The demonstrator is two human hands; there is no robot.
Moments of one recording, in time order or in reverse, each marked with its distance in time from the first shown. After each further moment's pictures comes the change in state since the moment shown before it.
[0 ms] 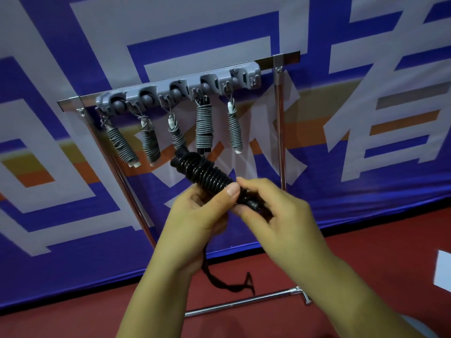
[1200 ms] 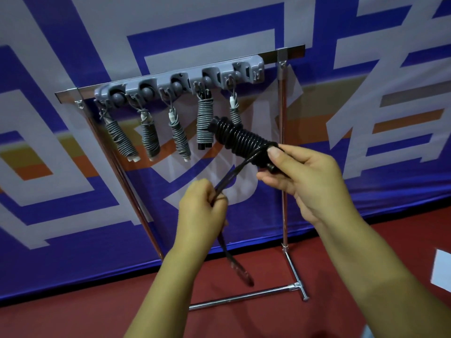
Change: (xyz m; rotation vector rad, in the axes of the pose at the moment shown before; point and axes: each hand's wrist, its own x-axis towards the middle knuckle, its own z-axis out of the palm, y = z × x) left_hand 0.028 -0.046 -0.009 0.747 0.334 0.122; right_hand 0.051 0.012 -0.027 0.689 0.156 0.465
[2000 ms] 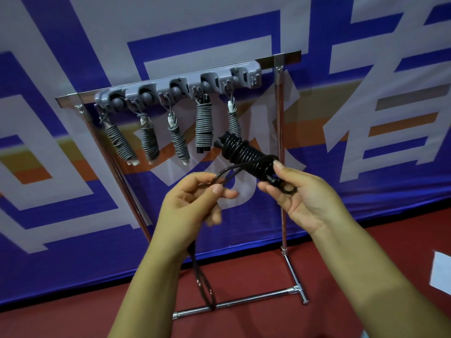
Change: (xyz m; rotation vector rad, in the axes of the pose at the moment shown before) left_hand -0.005 0.018 -0.029 -0.723 -0.220 -0.013; right_hand 0.000 0.008 -0.010 0.304 0.065 0.362
